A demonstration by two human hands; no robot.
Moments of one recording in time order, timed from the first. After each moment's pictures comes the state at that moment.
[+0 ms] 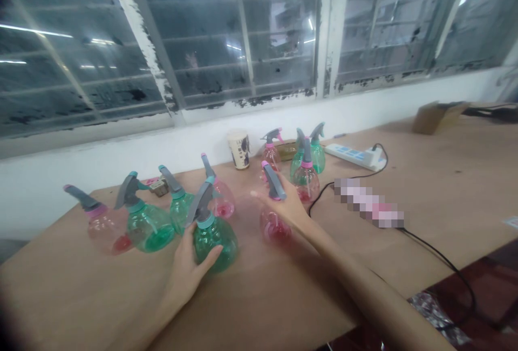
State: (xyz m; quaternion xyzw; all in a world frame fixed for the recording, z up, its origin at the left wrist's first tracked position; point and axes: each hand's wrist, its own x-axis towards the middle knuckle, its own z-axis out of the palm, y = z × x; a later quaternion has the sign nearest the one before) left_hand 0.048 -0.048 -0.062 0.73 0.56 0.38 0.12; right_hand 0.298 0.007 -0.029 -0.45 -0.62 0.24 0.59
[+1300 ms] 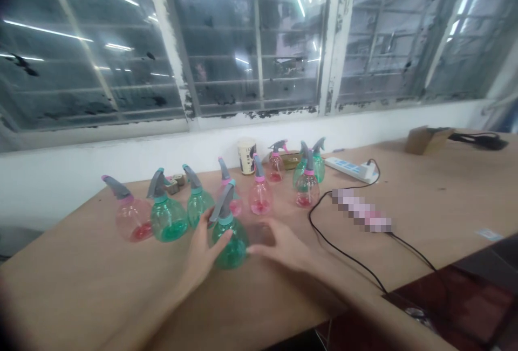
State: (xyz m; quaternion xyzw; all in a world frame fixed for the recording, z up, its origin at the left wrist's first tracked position) left_hand 0.058 -0.057 -0.042 0.71 0.48 0.47 0.20; right_hand 0.278 -0.055 -0.062 -0.43 -0.75 0.33 0.37
